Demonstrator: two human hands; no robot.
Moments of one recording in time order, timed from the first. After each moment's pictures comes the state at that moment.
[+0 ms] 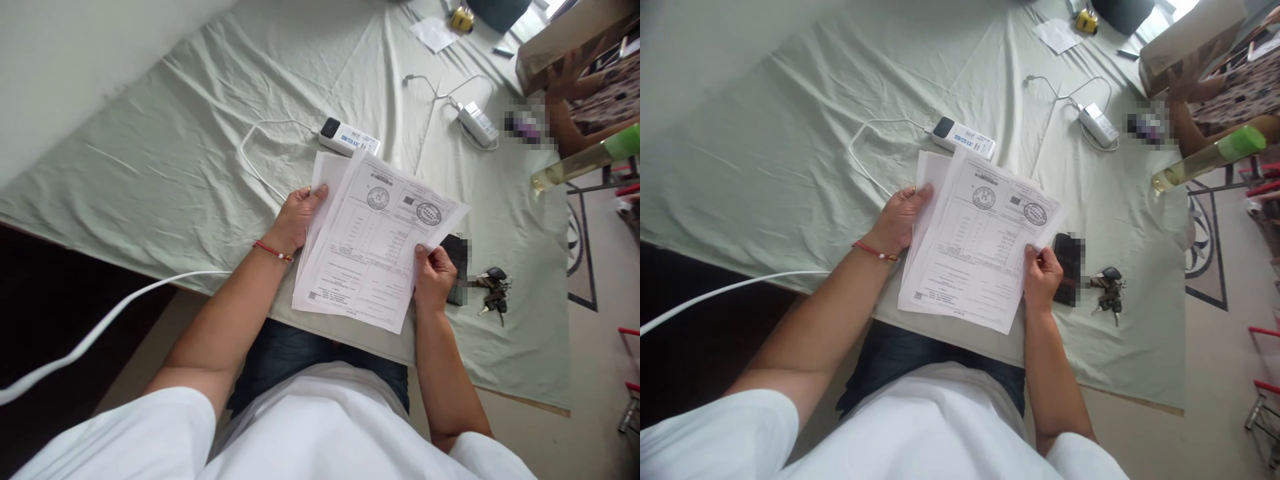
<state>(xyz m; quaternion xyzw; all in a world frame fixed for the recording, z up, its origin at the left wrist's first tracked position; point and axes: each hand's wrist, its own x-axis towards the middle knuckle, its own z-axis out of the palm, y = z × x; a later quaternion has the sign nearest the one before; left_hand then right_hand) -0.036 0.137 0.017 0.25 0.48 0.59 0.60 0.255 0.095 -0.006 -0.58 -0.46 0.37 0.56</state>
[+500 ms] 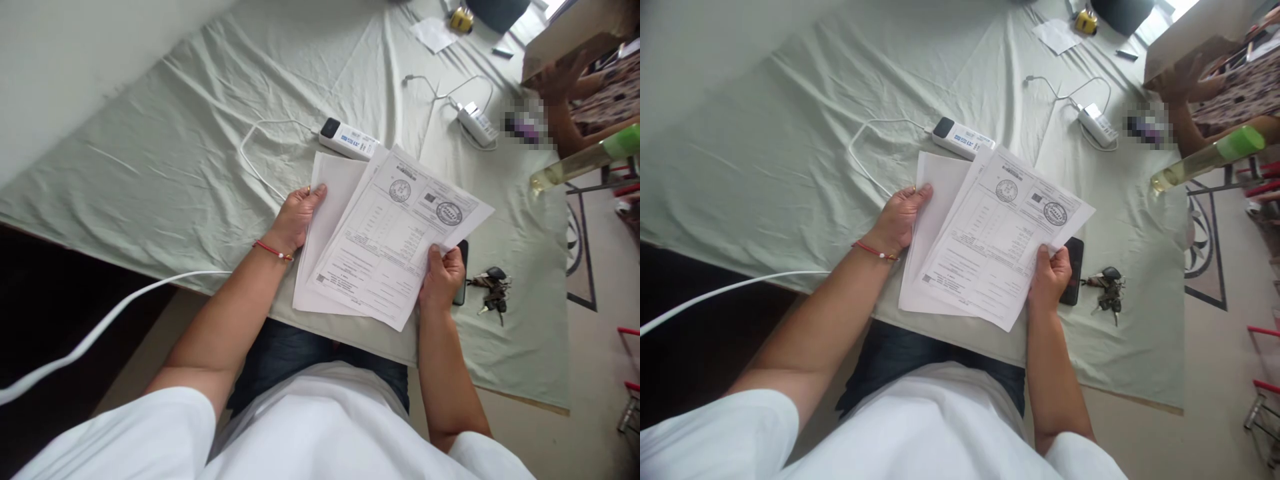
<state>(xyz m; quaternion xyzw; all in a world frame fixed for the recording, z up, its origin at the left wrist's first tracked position) -0.036 0.138 0.015 0.23 0.48 0.61 0.59 0.249 0.101 0.010 -0.53 -0.38 0.38 0.66</state>
